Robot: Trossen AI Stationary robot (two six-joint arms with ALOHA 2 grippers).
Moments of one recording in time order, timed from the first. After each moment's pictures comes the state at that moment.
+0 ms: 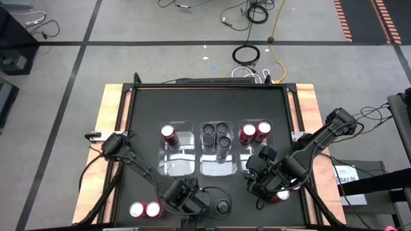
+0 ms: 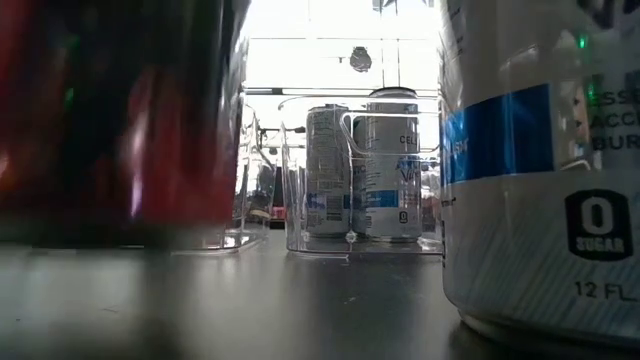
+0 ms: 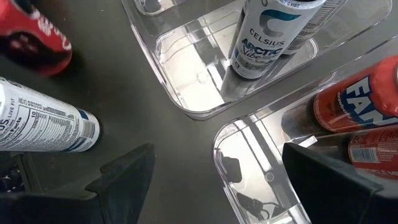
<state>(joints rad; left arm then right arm) -0.59 2.11 1.93 -1.04 -0.01 -0.60 0.68 1.54 1.38 -1.14 0.47 1.09</state>
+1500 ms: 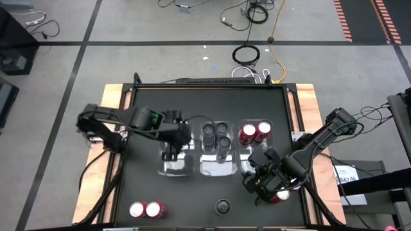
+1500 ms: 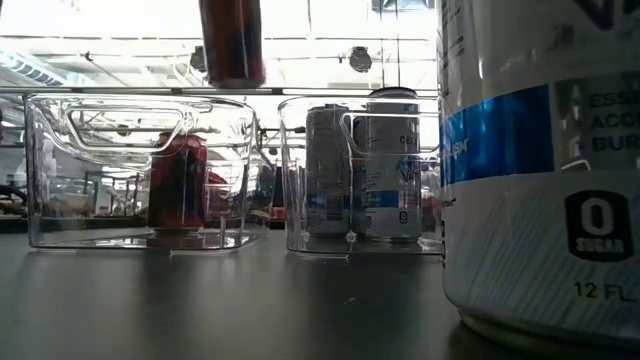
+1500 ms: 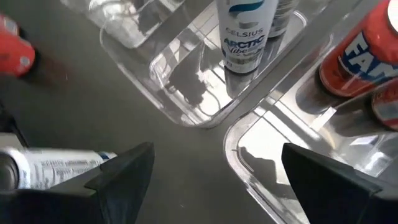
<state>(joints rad) -0.20 1.63 1.85 -1.40 -0.22 -0.07 0.67 1.54 1.38 -1.13 0.50 1.44</state>
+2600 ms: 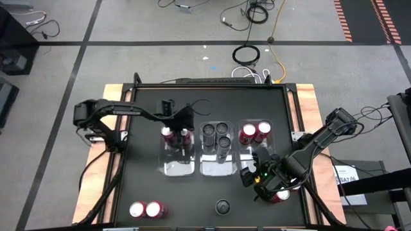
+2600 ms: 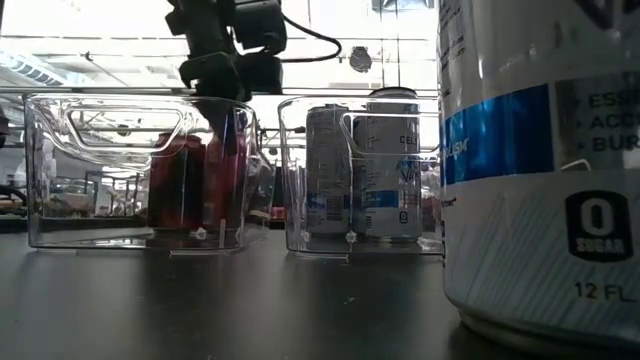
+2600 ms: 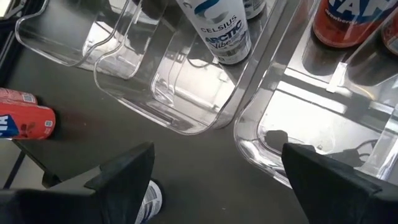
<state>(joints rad) 0.19 1.57 1.16 -0.82 0.13 0.12 0.67 1.54 1.38 -1.13 0.50 1.80</state>
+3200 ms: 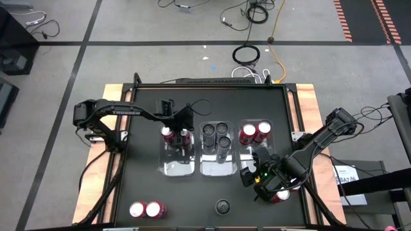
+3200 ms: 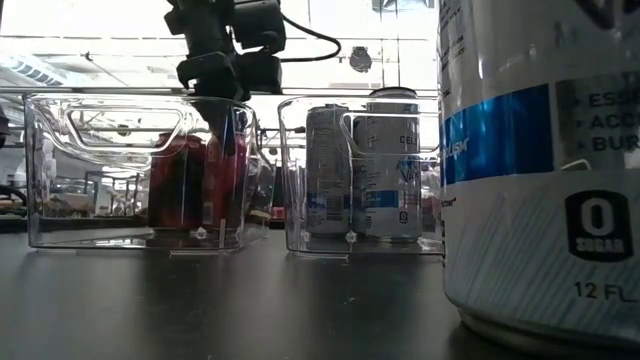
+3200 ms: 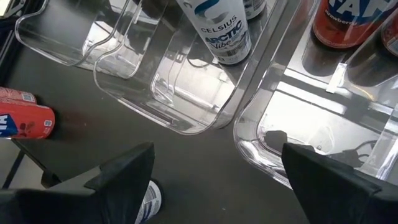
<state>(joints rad) 0.19 1.56 1.16 -0.82 0.13 0.14 0.67 1.54 1.38 -1.13 0.50 1.79</state>
